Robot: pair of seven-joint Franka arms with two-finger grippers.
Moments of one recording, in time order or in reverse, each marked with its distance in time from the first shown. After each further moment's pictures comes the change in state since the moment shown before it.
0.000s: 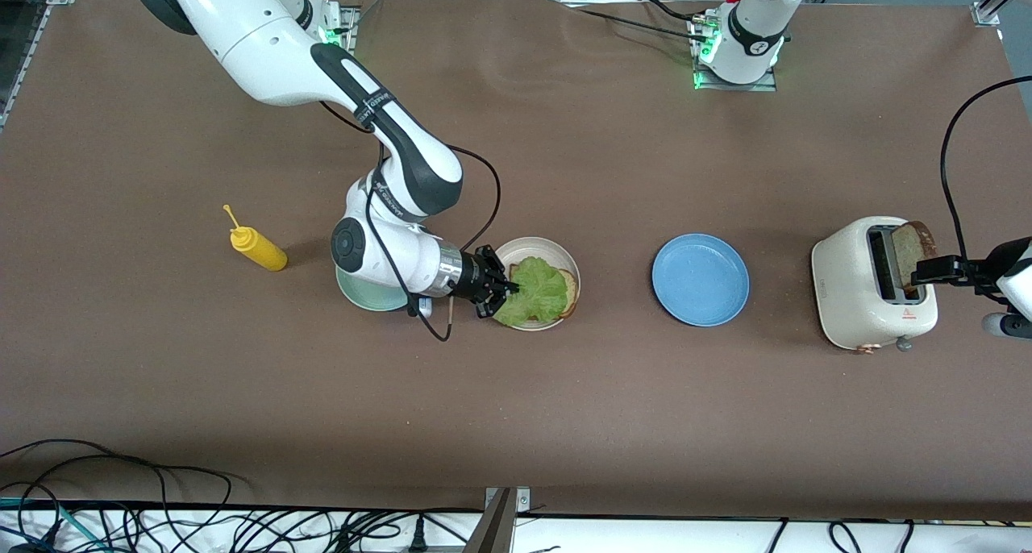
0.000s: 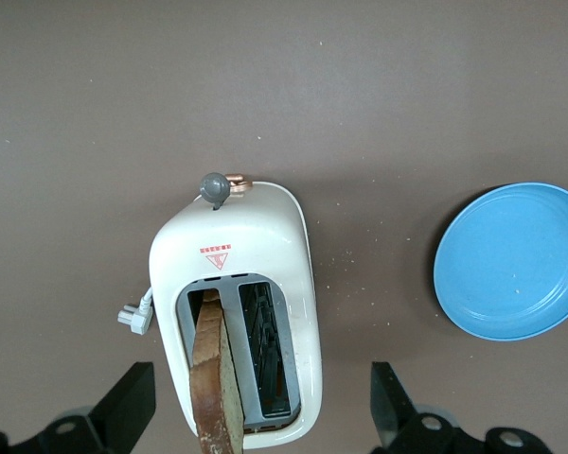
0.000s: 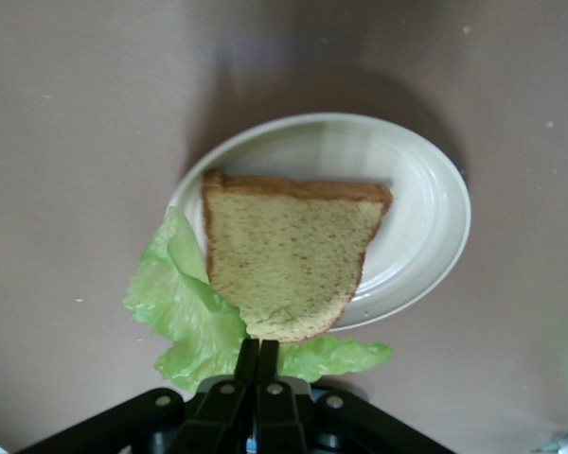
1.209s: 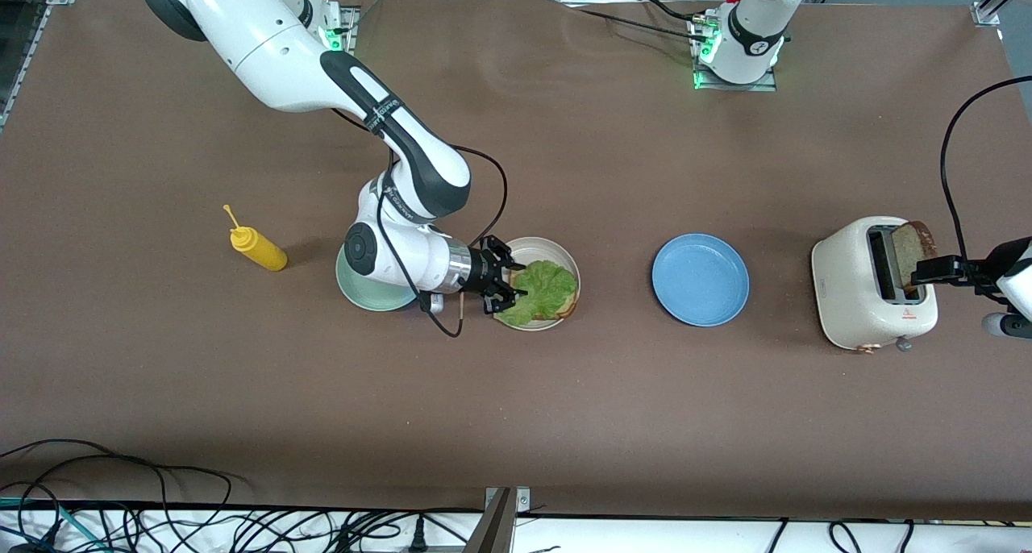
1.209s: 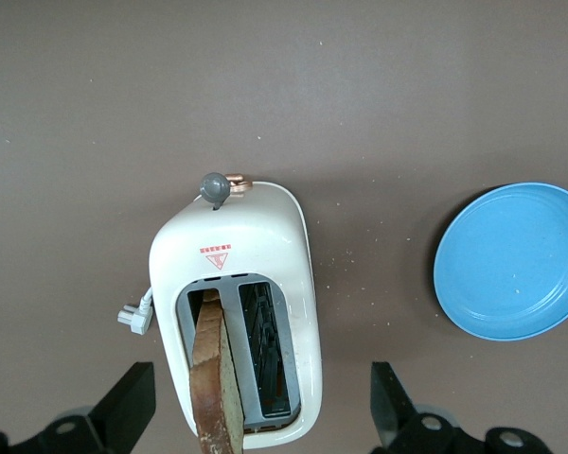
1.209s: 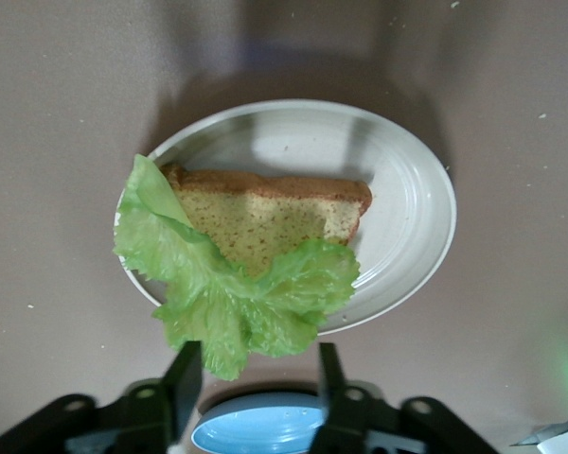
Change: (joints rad) left arm 0.000 0.000 0.000 0.000 0.000 0.000 0.000; right arm 0.010 0.021 0.004 -0.003 0.020 0.001 -0.039
